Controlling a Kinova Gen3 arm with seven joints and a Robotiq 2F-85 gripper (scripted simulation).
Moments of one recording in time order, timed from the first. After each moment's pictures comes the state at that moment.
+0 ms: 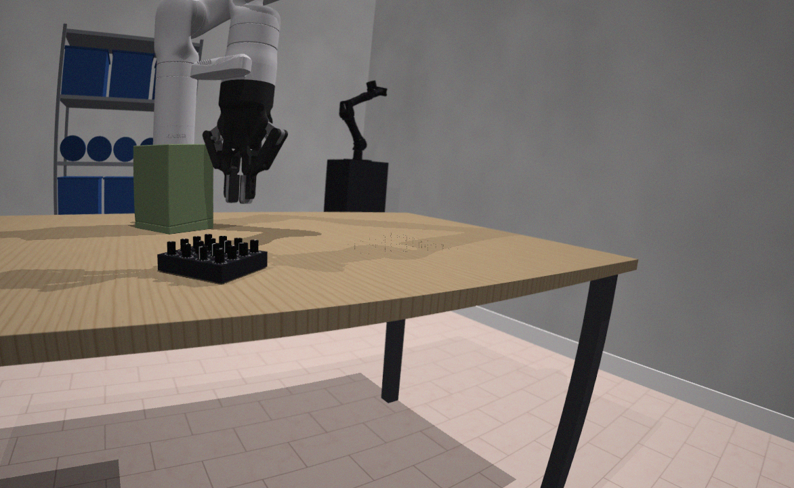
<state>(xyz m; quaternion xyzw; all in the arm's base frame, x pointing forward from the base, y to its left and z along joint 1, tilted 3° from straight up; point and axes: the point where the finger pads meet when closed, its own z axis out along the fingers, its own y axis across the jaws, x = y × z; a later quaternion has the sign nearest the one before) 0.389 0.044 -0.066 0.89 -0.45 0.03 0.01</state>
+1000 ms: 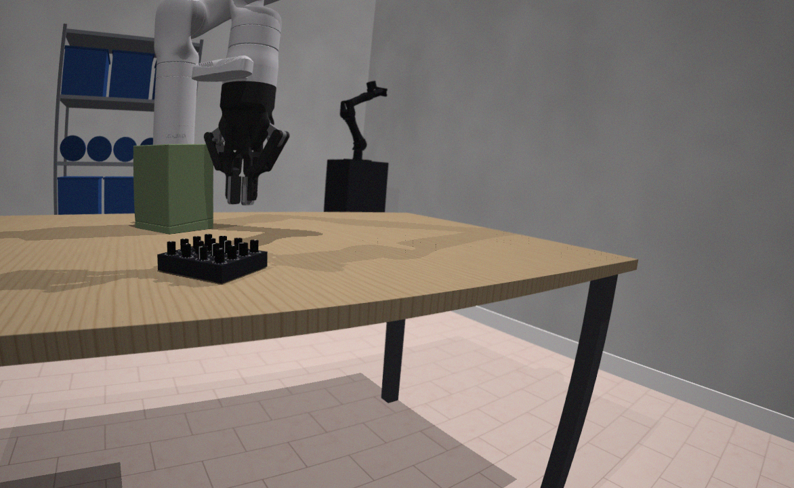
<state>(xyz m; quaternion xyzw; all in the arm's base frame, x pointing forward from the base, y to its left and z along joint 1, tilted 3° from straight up) 0.390 0.046 -0.069 0.90 -0.44 0.02 0.01</state>
